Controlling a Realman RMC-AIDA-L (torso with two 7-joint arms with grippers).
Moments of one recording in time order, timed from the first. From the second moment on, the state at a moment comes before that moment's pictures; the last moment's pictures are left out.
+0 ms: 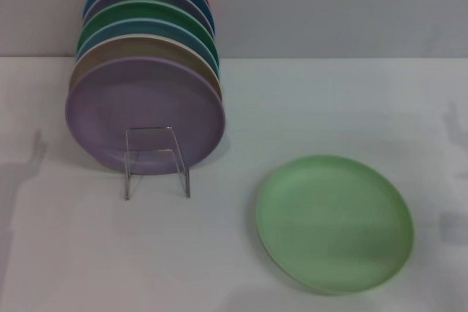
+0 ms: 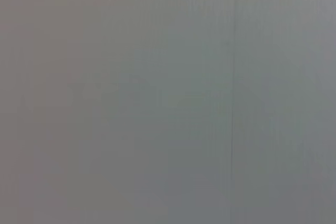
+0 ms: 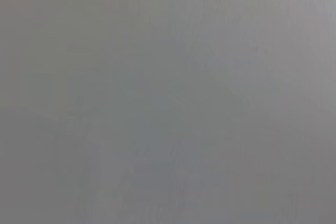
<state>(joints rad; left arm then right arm) -0.32 -2.07 -0.94 -0.21 2.20 1.55 -0.15 0.41 2.08 0.82 0.22 -1.98 -1.52 -0.41</state>
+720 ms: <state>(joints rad) -0.33 -2.07 -0.94 -0.21 2.20 1.52 -0.15 0.41 2.09 0.81 0.23 -1.98 -1.51 -0.42</state>
